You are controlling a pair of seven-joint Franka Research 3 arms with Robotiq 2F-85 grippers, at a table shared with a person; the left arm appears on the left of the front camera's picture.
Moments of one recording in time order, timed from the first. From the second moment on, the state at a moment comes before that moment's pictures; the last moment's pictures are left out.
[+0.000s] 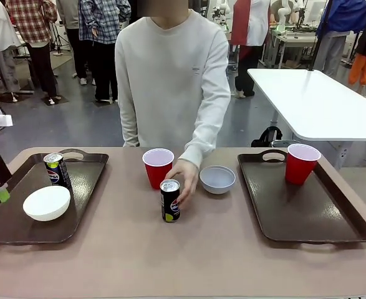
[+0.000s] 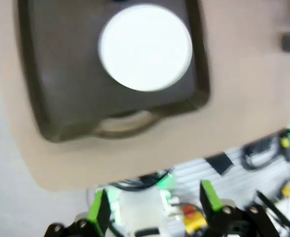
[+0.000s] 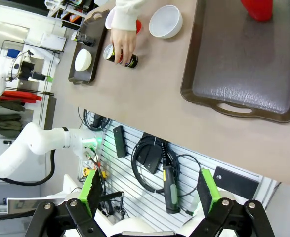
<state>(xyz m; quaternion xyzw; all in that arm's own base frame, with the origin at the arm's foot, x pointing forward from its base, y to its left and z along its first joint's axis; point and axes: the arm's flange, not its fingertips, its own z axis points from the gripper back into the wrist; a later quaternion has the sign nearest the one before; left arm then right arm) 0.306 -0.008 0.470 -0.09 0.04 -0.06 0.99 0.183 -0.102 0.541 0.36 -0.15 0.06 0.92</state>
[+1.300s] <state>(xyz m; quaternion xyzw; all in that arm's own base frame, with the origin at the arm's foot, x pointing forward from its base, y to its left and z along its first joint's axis) 0.293 0.054 0.459 -0.62 0.02 -0.05 0.79 0.183 -0.102 0.541 0.36 -0.15 0.06 0.92</state>
